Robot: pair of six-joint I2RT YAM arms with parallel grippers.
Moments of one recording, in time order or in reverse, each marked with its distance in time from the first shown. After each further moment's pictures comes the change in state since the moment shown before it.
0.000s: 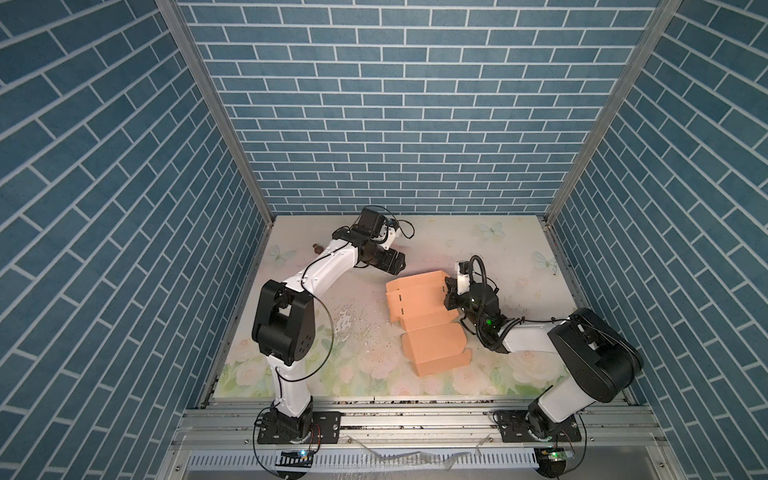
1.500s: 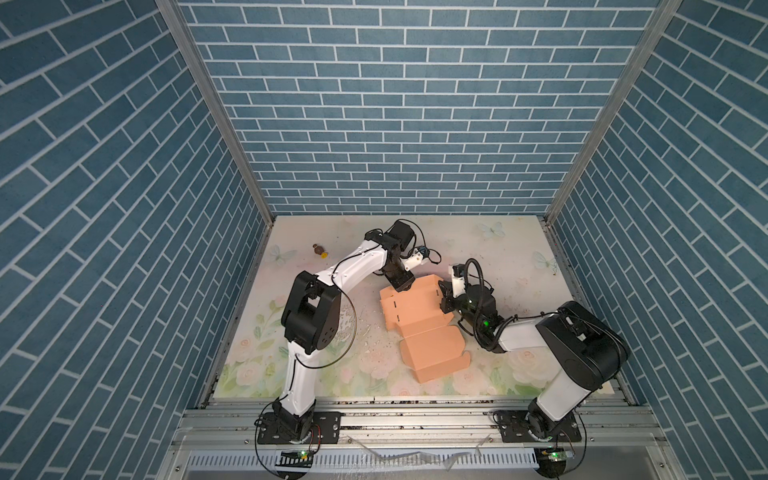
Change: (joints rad) left arm -0.126 0.159 0.124 -0.222 -0.092 0.303; right arm 0.000 0.070 0.000 0.068 -0.089 -0.018
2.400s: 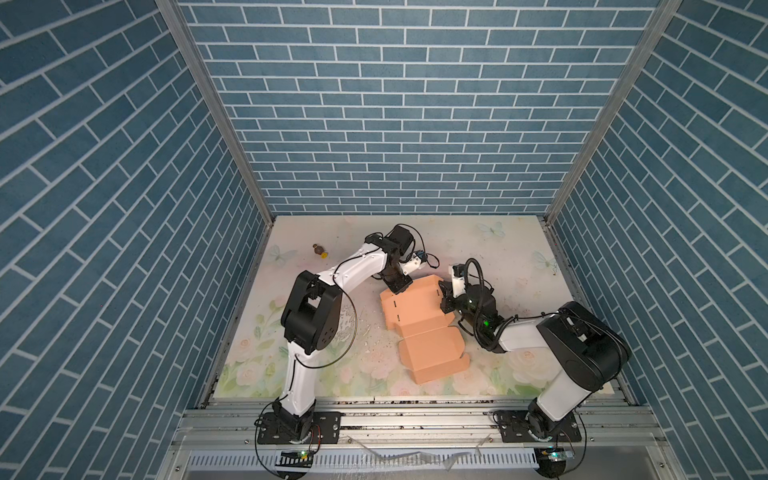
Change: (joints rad) left arm -0.001 -0.006 -0.046 0.017 -0.017 -0.021; right arm 0.000 -0.006 0.000 -0.010 0.004 0.000
